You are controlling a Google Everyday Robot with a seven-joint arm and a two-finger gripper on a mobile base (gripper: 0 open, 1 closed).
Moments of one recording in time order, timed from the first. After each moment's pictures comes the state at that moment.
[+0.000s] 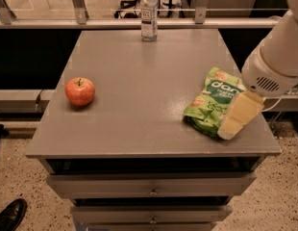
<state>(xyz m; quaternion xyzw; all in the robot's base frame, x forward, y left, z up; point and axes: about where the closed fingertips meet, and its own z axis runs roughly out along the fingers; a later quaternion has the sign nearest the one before) 0.462 -0.209 0.911 -0.48 0.86 -0.04 0.17</state>
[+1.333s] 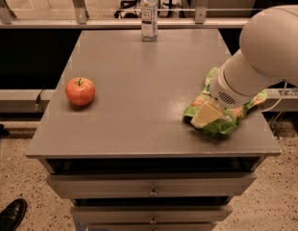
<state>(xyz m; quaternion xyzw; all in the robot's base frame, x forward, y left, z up) 0.507 -0.169 0.859 -0.45 0.86 -0.04 0.23</state>
